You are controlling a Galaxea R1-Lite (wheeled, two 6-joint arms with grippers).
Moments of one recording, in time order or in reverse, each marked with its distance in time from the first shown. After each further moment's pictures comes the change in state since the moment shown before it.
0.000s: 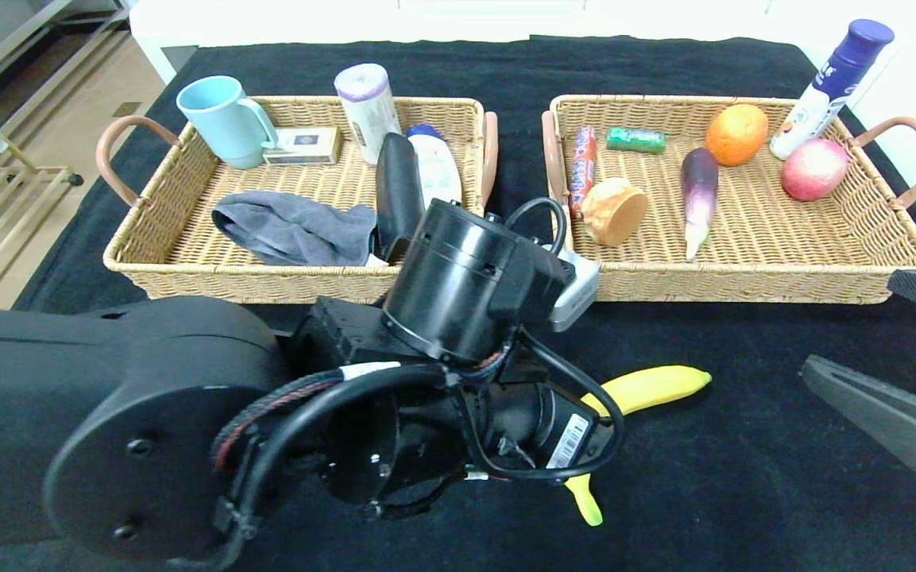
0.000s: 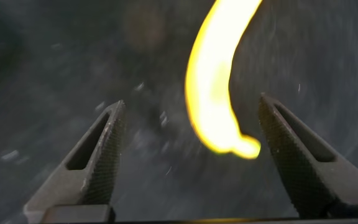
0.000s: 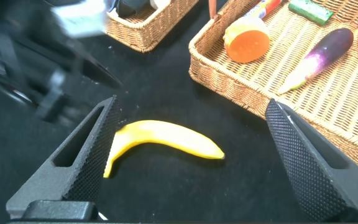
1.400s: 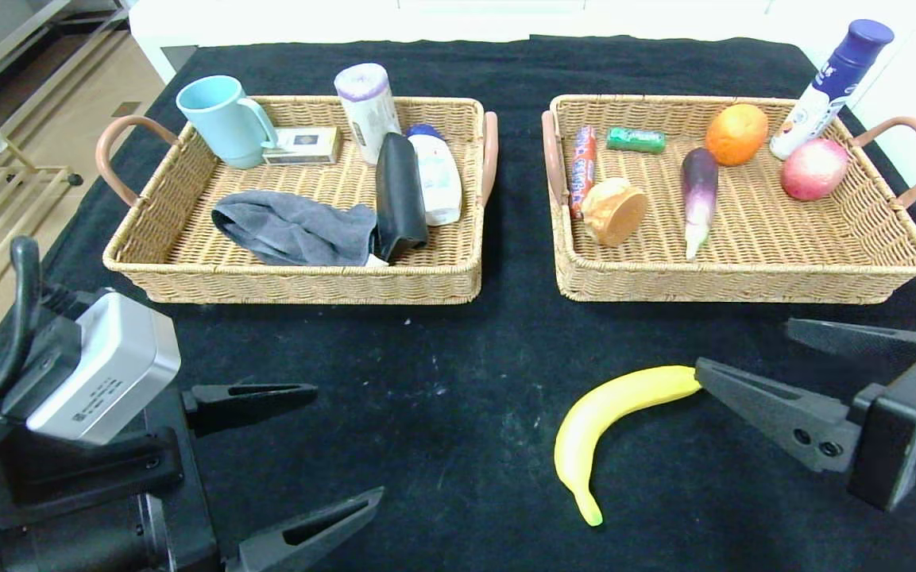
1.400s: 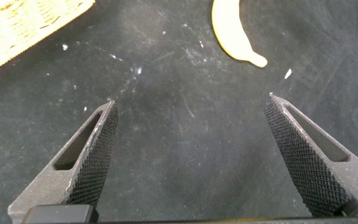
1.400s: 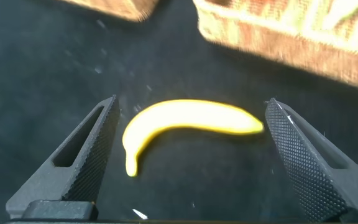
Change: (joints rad) left arm 0.363 -0.619 0.697 -0.334 -0.425 0.204; right arm 0.044 0.186 -0.112 0.148 -0.119 0.311
